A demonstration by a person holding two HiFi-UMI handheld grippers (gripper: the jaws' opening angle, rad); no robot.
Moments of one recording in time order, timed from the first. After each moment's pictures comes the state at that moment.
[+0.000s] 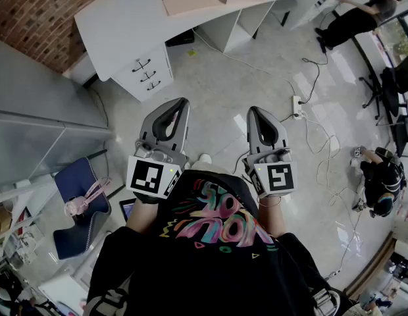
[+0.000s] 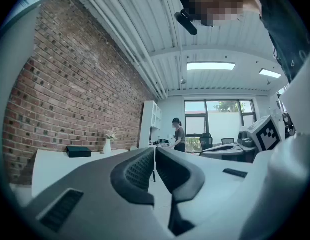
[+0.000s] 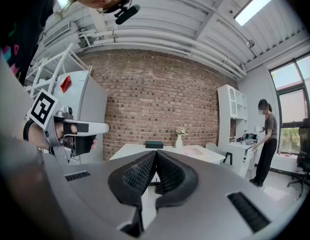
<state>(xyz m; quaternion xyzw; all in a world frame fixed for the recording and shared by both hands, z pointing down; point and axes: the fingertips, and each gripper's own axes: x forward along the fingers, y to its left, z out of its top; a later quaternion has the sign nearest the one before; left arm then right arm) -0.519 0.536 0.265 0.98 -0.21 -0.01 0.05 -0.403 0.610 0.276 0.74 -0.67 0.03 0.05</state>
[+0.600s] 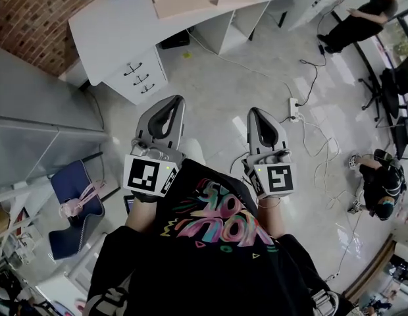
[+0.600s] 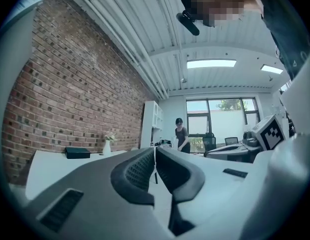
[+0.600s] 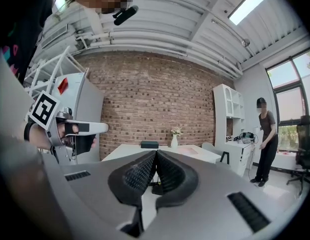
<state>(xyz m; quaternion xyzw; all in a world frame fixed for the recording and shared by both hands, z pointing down) -0.468 0.541 0.268 0.97 -0.23 -0.02 0.04 -0.344 0.628 0.283 0.75 -0.66 0.03 0.04</state>
